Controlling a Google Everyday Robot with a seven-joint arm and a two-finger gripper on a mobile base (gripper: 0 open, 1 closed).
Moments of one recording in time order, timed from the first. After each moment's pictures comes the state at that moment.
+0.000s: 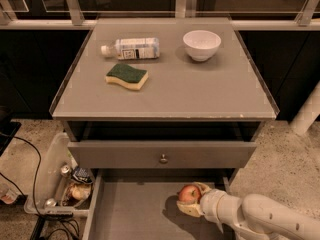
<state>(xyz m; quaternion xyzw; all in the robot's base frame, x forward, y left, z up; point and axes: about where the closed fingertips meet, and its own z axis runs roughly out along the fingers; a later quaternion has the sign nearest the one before) 0.452 -0.122 0.476 -0.34 0.82 0.20 0.40</state>
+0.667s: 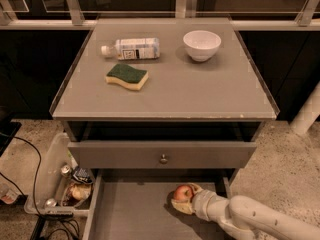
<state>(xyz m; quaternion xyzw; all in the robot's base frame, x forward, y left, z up) 0.484 -0.109 0.410 -0.33 0.82 0.21 0.41</state>
